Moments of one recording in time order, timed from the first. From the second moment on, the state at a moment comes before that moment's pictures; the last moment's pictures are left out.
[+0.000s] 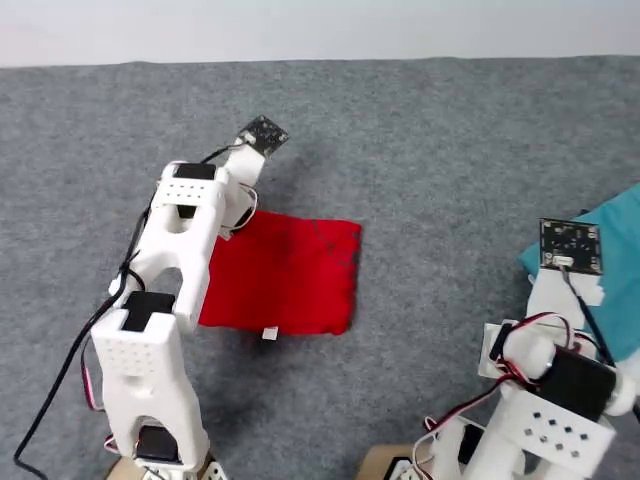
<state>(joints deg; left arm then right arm) 1.1 30.9 -5.6 61.9 -25.5 22.7 -60.7 38.0 99.6 14.1</state>
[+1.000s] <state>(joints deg) -12.8 7.1 -12.7 81.5 -8.7 12.0 -54.4 38.0 97.1 13.1</state>
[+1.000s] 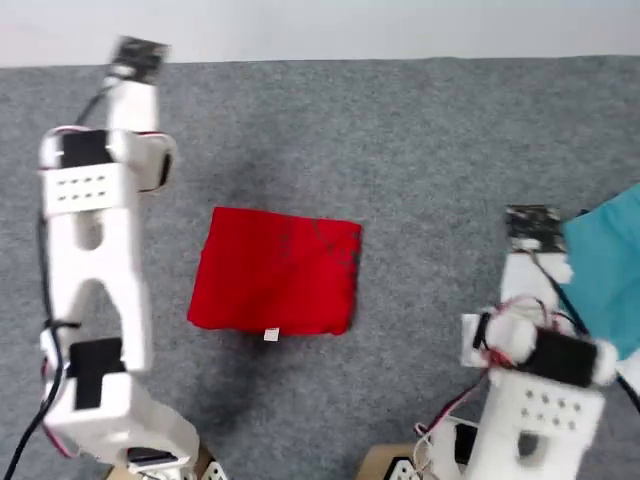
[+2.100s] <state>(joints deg) -30.9 -5.3 -12.7 98.9 -6.8 -33.9 2.8 4.2 93.0 -35.0</state>
